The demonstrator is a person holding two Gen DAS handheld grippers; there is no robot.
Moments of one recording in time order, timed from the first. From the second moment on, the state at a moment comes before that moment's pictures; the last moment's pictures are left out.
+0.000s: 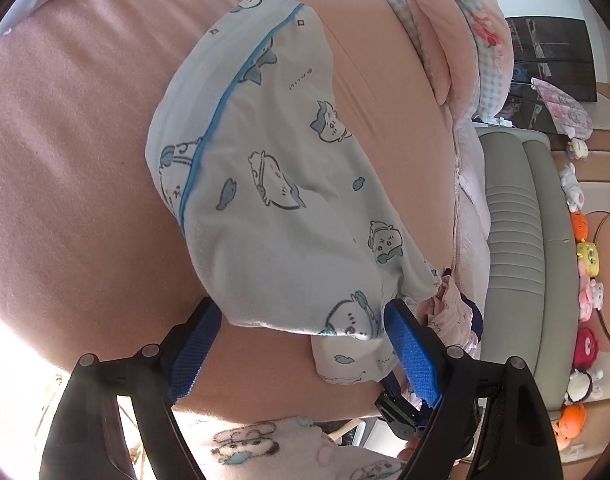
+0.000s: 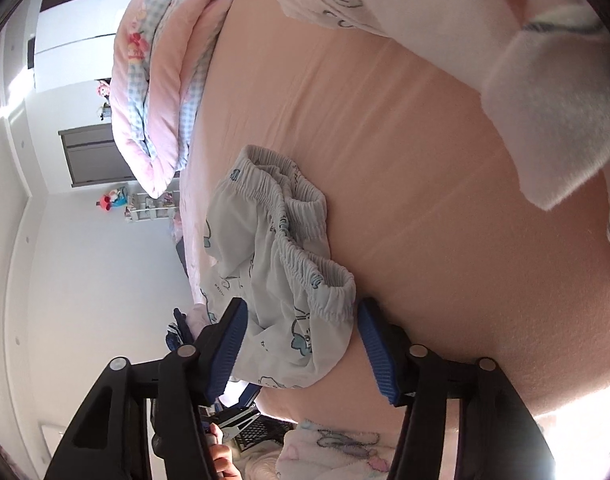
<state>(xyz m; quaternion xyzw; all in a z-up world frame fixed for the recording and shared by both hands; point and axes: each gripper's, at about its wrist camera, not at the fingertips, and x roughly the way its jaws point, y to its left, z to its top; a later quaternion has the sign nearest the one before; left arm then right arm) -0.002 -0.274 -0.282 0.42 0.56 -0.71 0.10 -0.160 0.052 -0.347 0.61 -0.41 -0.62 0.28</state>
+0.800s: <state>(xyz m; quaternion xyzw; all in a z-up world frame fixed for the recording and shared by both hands) -0.007 -0.307 -0.310 0.34 0.68 -0.65 0.05 -0.187 0.034 -0.364 0.68 -0.37 -0.56 0.29</state>
